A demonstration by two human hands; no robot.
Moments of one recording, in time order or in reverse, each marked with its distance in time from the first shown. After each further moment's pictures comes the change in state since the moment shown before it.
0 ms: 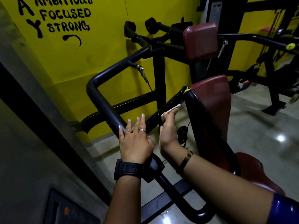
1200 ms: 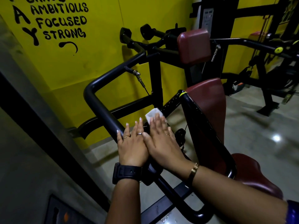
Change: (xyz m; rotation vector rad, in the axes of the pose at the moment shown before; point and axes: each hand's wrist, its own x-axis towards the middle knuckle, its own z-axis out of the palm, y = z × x) left_hand 0.002 -0.005 0.001 0.024 -0.068 0.026; right_hand -0.019 0.009 -0.029 -1.296 -0.328 -0.393
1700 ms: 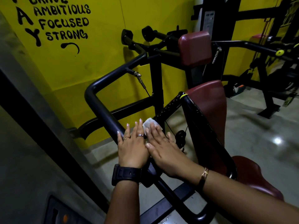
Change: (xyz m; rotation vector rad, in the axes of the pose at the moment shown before) left_hand 0.000 0.000 -0.003 0.017 -0.003 0.013; right_hand -0.015 0.012 -0.010 -0.127 -0.182 -0.148
